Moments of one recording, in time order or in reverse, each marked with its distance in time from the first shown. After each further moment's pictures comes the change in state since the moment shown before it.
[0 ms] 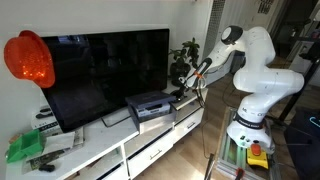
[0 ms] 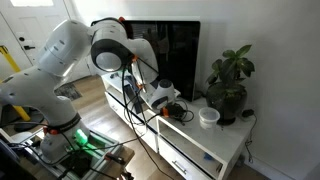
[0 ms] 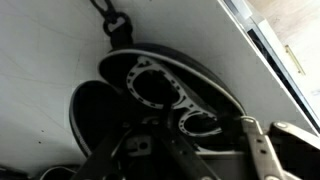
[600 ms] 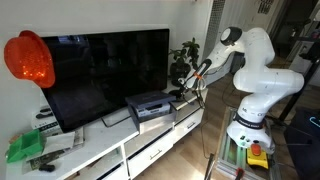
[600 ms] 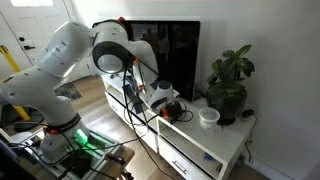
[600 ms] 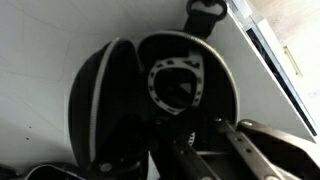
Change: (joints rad) arm 0.005 0.020 0.000 0.000 0.000 0.020 -0.035
